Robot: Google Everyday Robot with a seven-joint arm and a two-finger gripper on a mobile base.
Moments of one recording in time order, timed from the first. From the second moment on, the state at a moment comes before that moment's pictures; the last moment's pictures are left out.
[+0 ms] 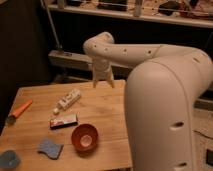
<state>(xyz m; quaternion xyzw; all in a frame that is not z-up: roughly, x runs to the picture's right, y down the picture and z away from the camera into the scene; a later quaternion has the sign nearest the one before) -0.087 -0.022 0.779 -0.23 0.27 0.68 0.64</state>
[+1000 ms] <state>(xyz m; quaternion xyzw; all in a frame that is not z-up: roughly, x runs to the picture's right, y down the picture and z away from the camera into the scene) -0.246 0.091 0.681 -0.27 0.24 0.57 0.74</state>
